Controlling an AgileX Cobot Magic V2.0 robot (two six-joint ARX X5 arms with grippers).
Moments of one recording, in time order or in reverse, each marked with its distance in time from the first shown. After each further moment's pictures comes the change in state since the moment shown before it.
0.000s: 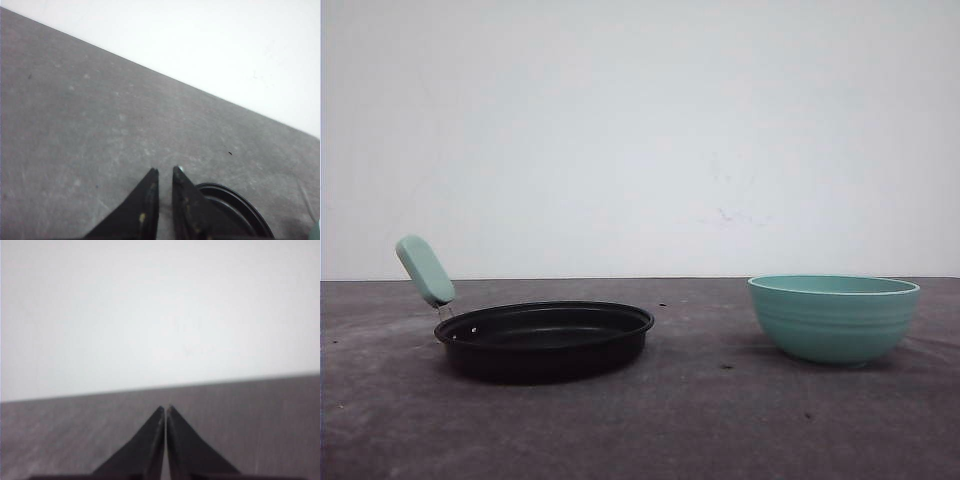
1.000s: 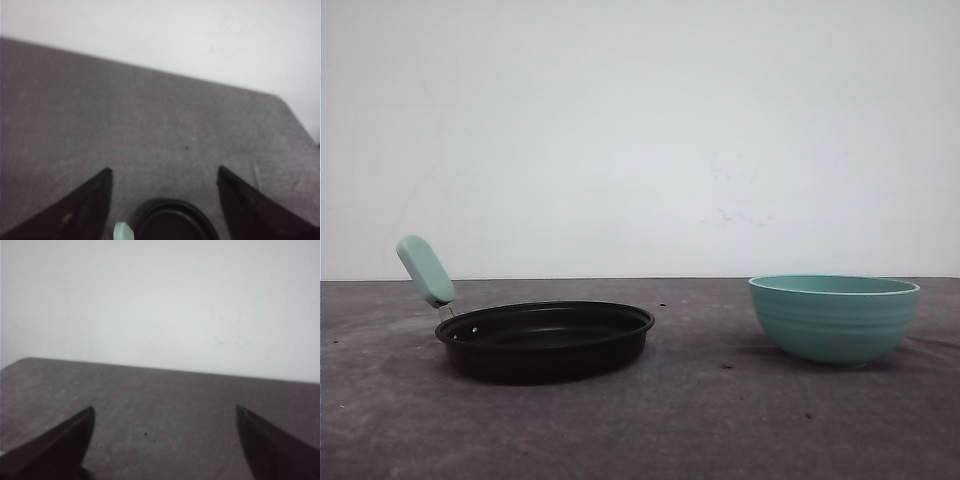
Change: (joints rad) left arm -0.012 0.703 0.703 -0.213 0.201 0.104; right arm 0.000 0.495 0.419 -0.143 -0.156 -0.104
